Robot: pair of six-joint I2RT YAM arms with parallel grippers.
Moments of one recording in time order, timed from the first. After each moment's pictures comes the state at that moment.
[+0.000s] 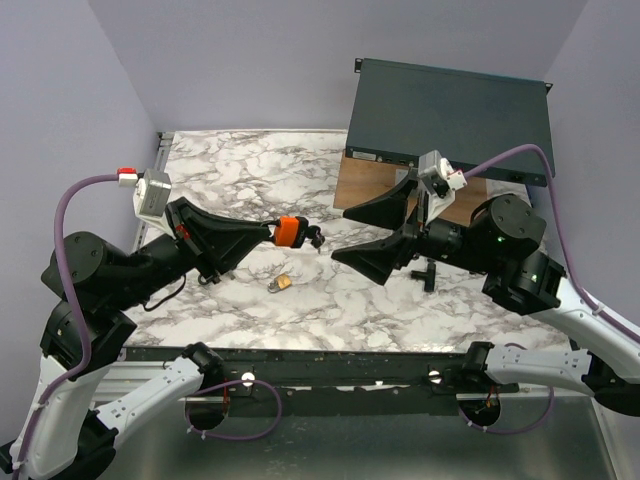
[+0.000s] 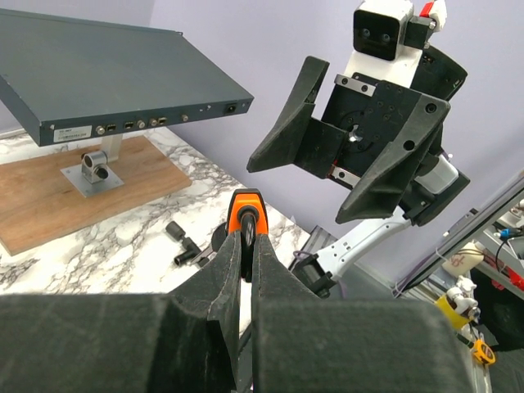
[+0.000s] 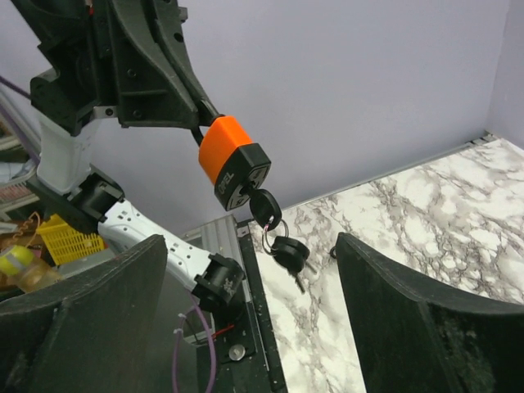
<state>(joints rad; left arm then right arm) -0.64 0.69 1.40 -0.52 0.38 -0.52 1.05 0.98 1.29 -0.13 -0.24 0.27</state>
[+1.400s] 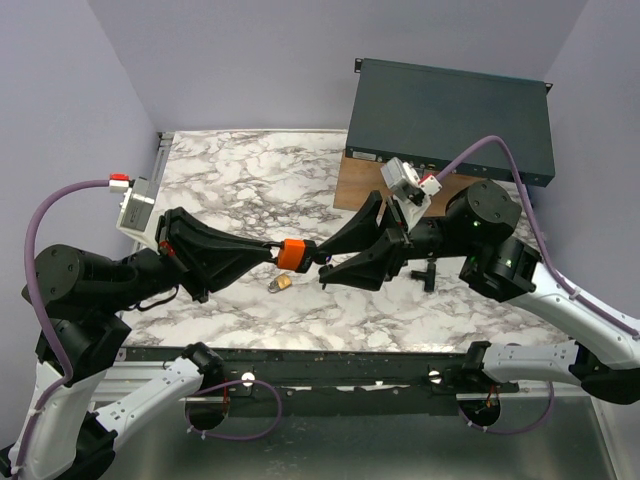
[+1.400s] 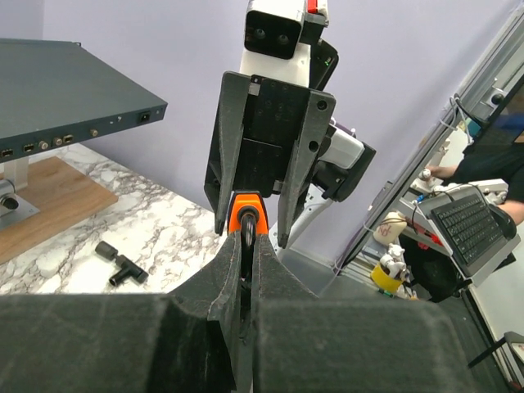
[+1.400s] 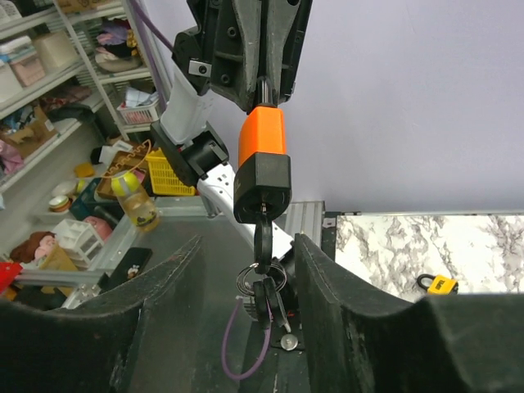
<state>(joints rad) -0.64 0.67 1.40 -0.41 0.58 -0.62 1.05 1.10 1.37 -0.05 -0.64 0.27</state>
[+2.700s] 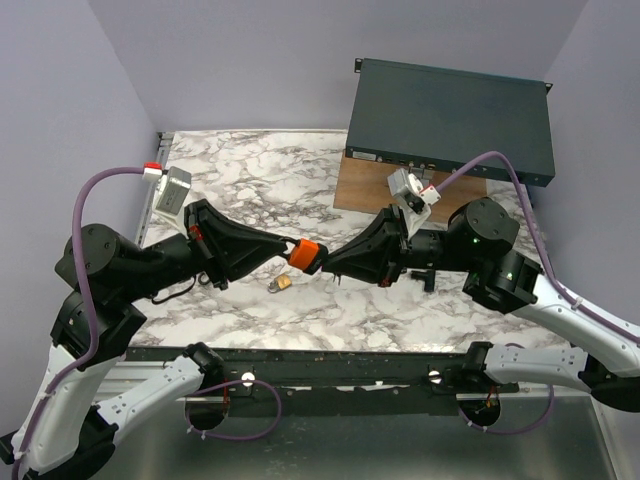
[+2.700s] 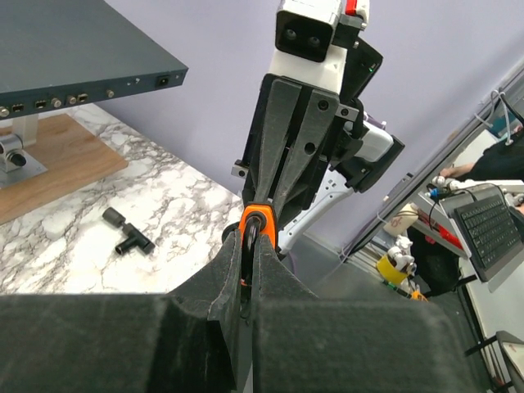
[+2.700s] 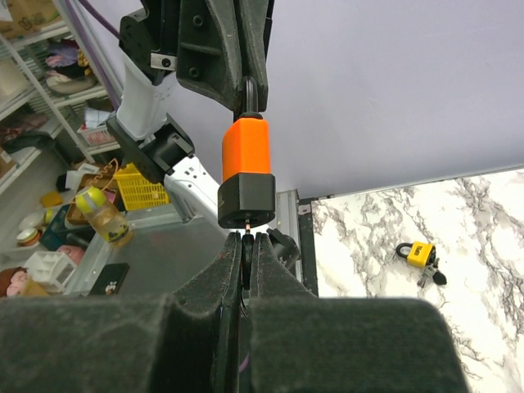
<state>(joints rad) -0.66 0.72 1.40 -0.47 0.52 -0.60 1.06 1.02 1.23 -0.04 -0.51 0.30</state>
